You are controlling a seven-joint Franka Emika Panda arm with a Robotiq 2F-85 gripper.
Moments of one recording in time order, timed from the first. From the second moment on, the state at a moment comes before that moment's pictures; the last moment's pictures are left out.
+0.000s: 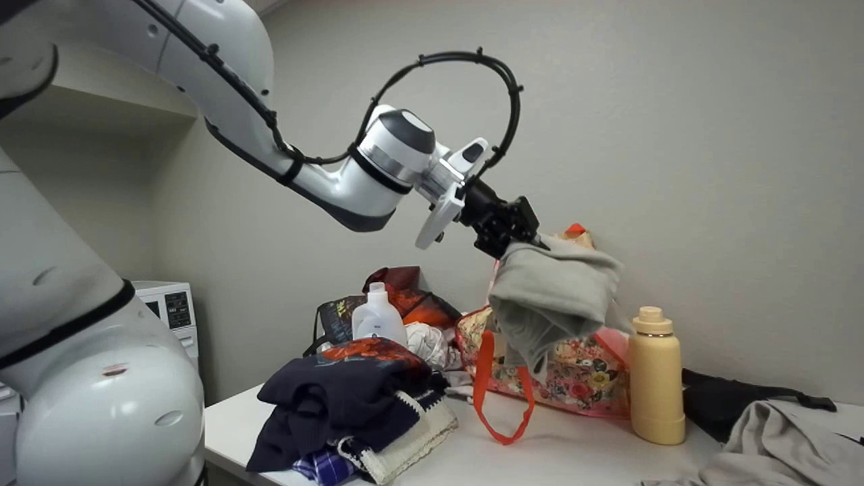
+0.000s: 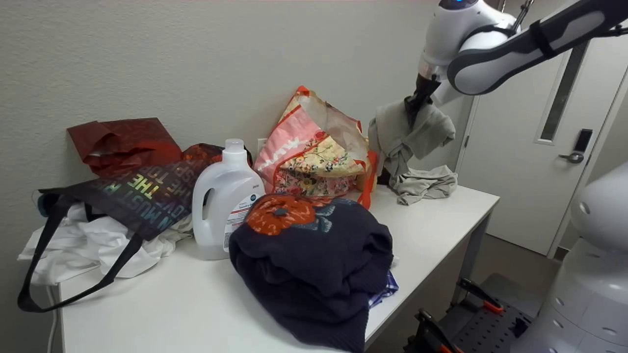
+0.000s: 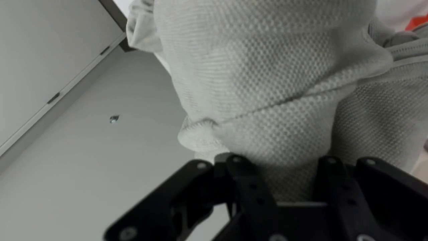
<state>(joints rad) -0.20 -0.52 -0.05 -2.48 -0.90 2.48 0.55</state>
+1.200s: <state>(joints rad) -0.14 -0.17 0.19 -1.84 -1.24 2.17 0.74</state>
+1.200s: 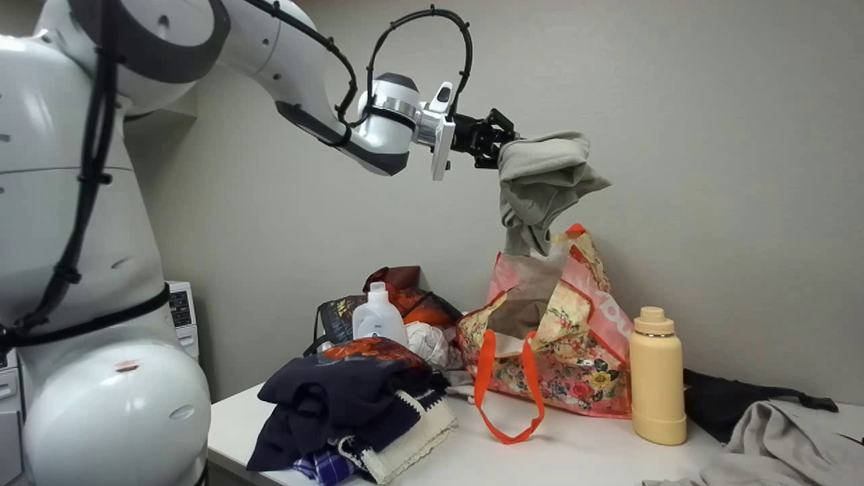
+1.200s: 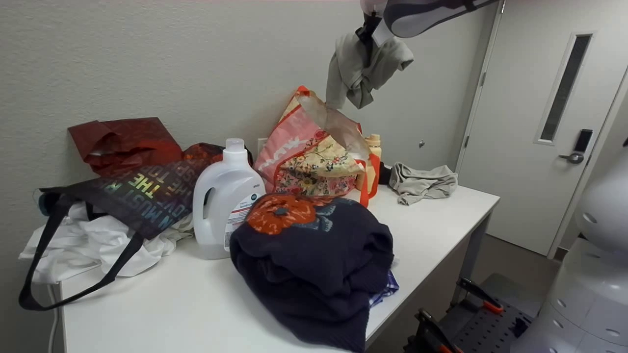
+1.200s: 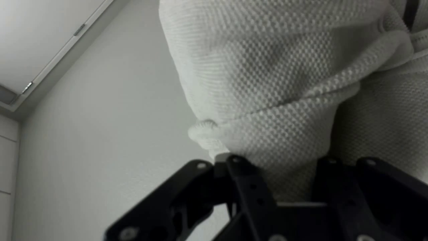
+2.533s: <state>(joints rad) 0.06 0.30 0.07 -1.55 -1.33 2.13 0.73</state>
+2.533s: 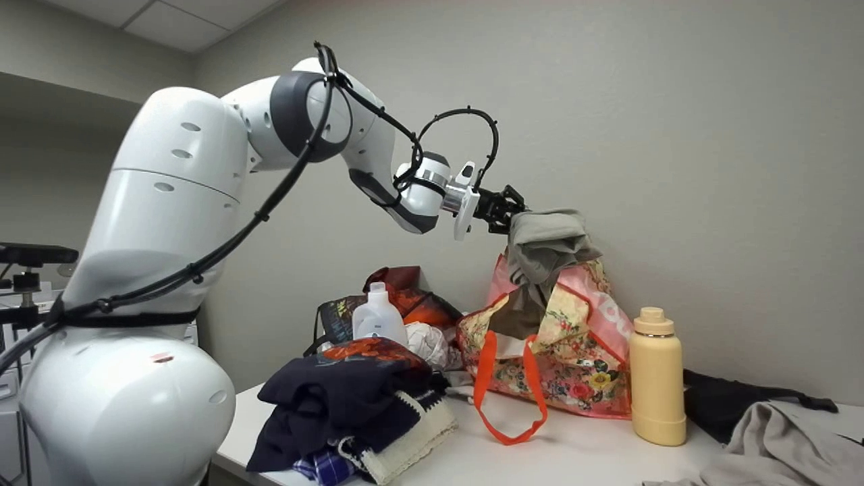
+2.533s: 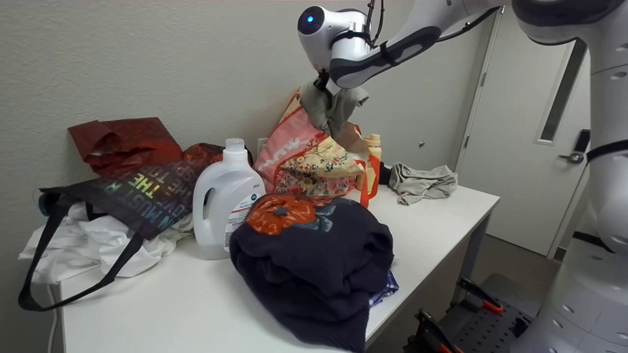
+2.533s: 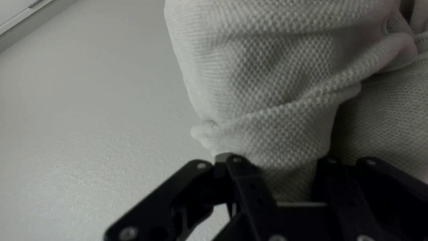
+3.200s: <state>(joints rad) 0.11 0.43 0.02 -1.46 -1.38 2.05 0.73</state>
